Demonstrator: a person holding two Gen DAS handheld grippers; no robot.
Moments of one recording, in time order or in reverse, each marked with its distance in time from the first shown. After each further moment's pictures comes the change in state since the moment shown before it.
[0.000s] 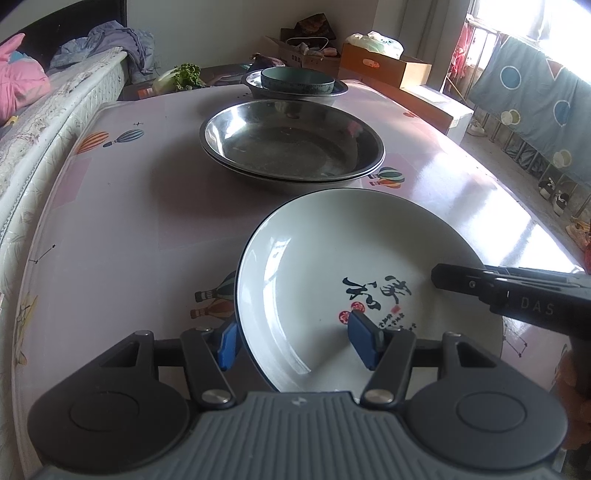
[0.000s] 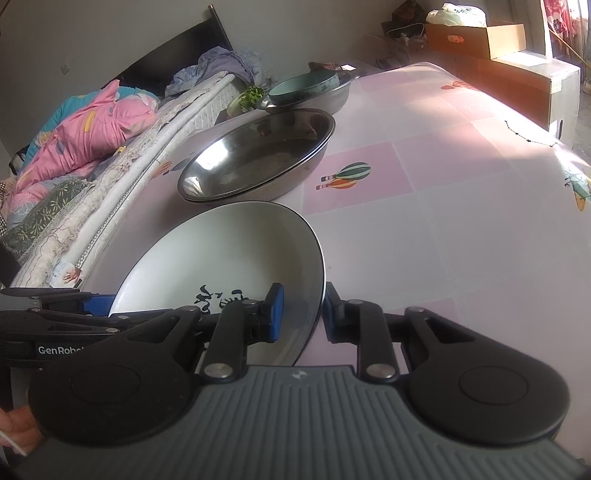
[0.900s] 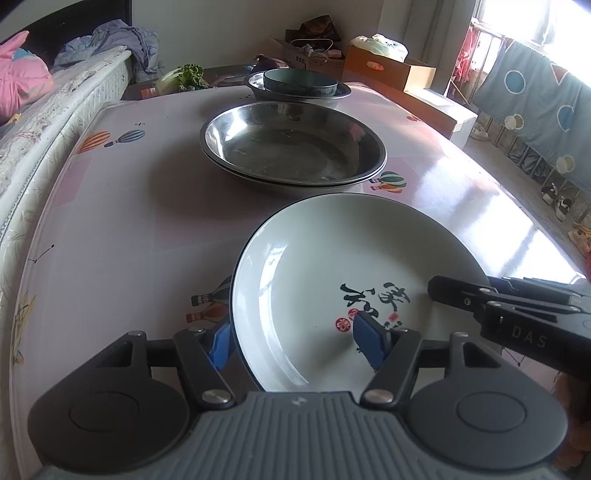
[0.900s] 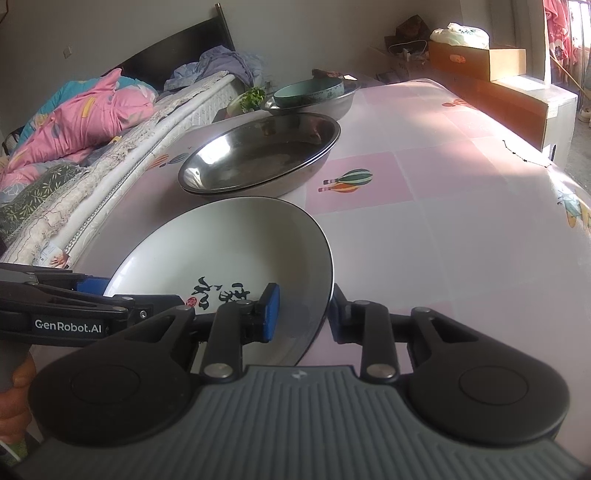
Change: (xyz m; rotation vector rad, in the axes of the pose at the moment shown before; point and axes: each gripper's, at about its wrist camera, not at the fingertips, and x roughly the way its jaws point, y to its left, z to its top) left arm 0.001 -0.003 0.003 -0.017 -0.007 0.009; right arm -0.003 0.013 -0.005 -0.057 -0.023 -0.051
